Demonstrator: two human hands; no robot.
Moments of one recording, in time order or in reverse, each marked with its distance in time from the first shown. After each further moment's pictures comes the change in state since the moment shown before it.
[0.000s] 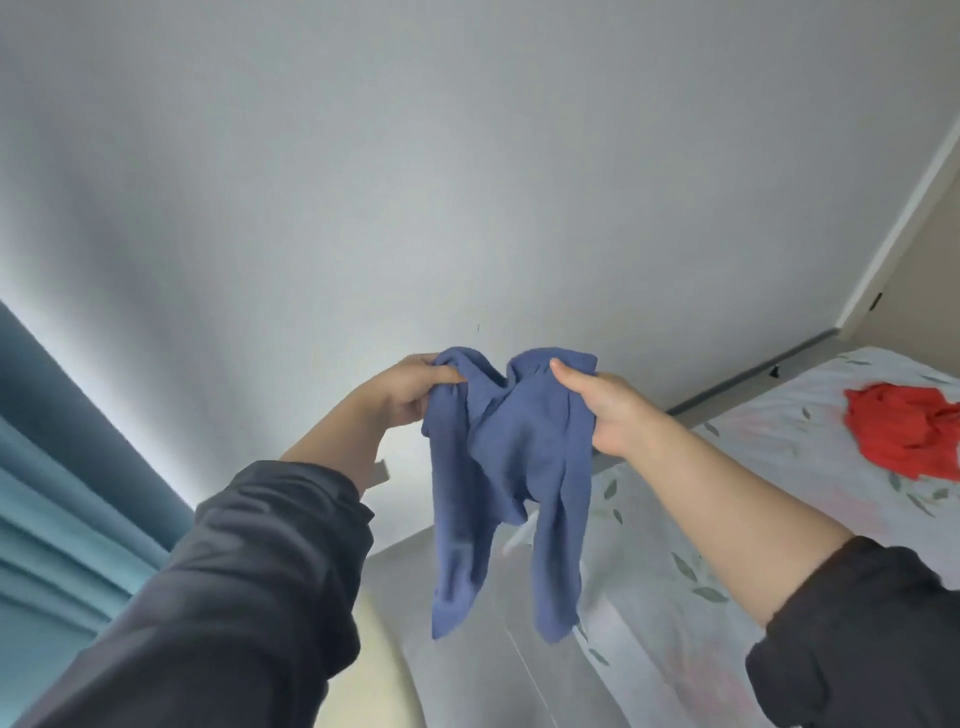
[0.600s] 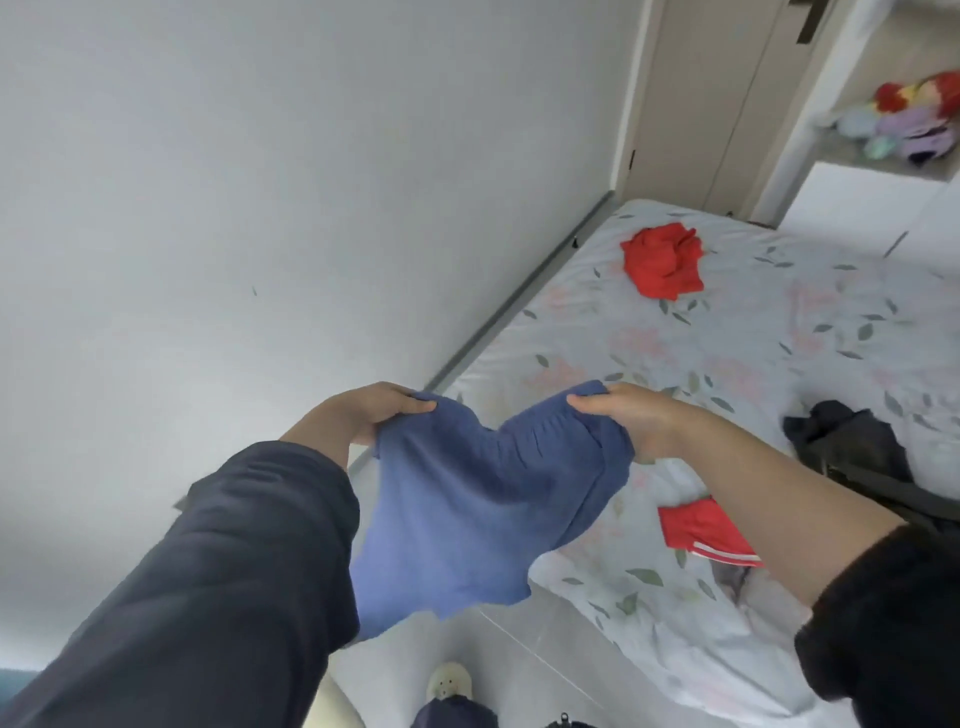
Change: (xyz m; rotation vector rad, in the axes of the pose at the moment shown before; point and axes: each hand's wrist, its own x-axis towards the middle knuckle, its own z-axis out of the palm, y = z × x) left_hand 0.103 -0.090 0.179 0.476 -0.370 -0.417; right_hand -0.143 0.067 -0.231 -0.192 0.265 0.249
